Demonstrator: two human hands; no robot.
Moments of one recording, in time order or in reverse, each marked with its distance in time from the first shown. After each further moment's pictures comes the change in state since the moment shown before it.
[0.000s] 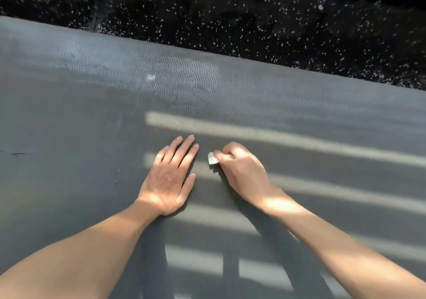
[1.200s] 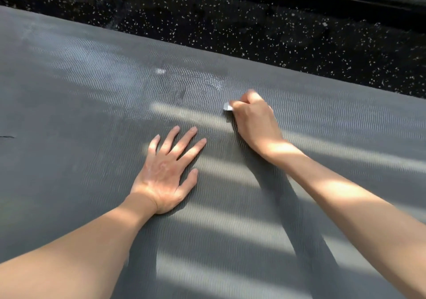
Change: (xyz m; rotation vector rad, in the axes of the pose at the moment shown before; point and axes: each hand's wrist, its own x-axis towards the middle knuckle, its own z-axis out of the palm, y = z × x) left_hand -0.003 -0.002 0.013 0.031 0.095 -0.064; right_hand 0.063 0.038 -0.012 -0.146 0.231 0.215
